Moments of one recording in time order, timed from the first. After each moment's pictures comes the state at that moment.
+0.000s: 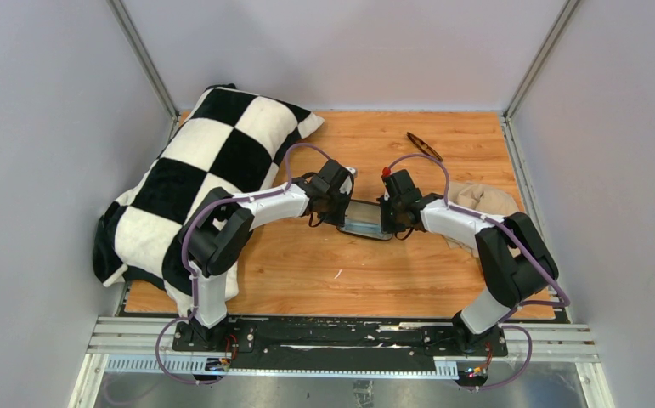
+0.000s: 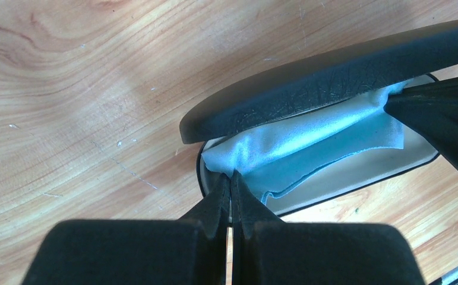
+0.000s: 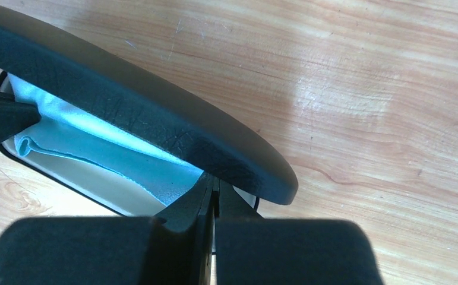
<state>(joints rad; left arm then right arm) -0.72 1.92 1.27 -0.33 0.09 -0.36 0.50 1.59 0.88 -0.28 0.01 0.32</state>
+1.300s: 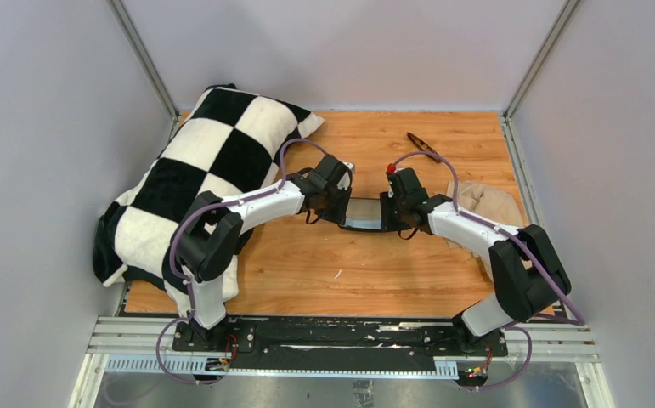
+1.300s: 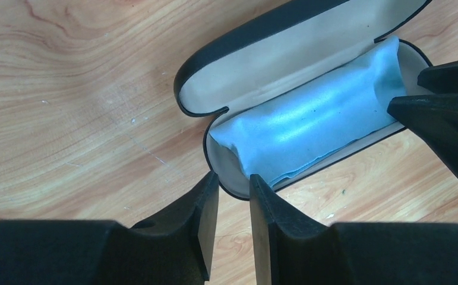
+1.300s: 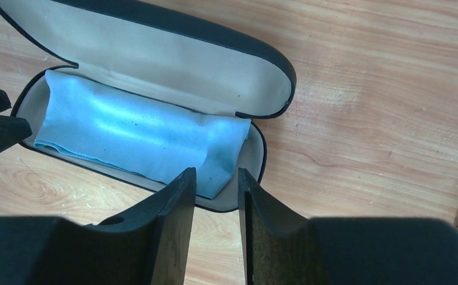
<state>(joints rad) -0.72 1.86 1.29 -0.41 0.07 -0.36 0.50 1.50 0.86 -0.30 0.03 0.32</state>
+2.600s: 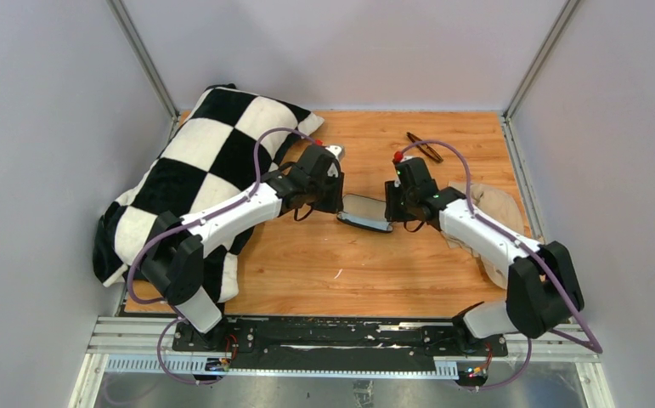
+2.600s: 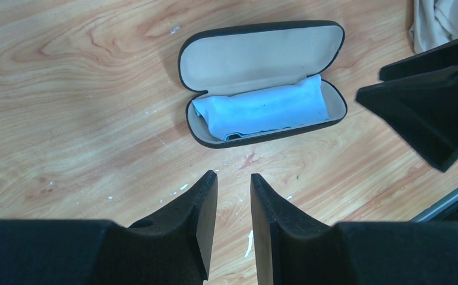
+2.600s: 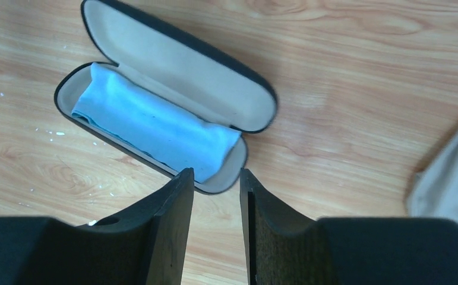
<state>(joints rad) -0.72 1.63 1.25 -0.41 0.03 -0.42 0.50 1.41 0.94 -0.41 0.05 0.31</state>
